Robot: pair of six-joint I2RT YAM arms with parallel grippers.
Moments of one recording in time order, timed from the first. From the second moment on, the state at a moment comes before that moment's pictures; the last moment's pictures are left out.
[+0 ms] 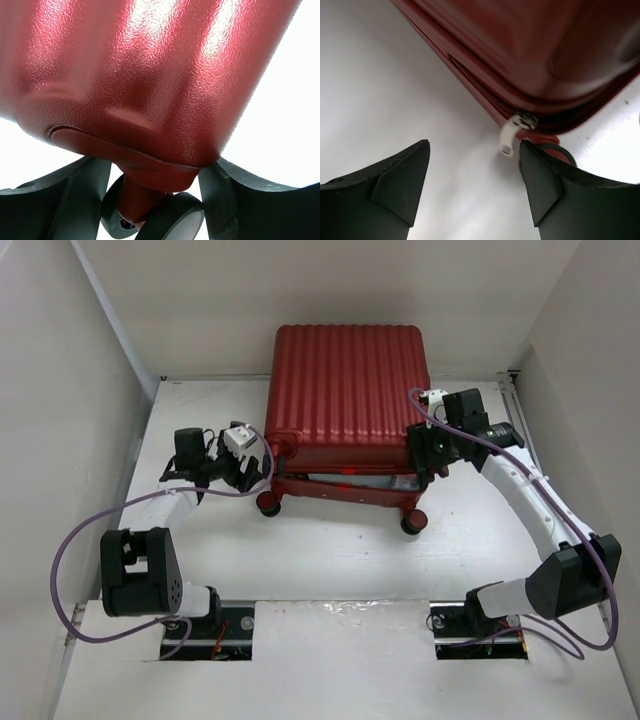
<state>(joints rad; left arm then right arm) 0.03 1.37 0.77 -0.10 0.72 0.54 0.29 1.38 1.31 -0.80 -0.11 -0.03</state>
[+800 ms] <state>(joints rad) 0.08 1.47 0.91 -0.40 0.86 0.94 0.32 1.29 1.21 -0.74 -0.11 0.10</state>
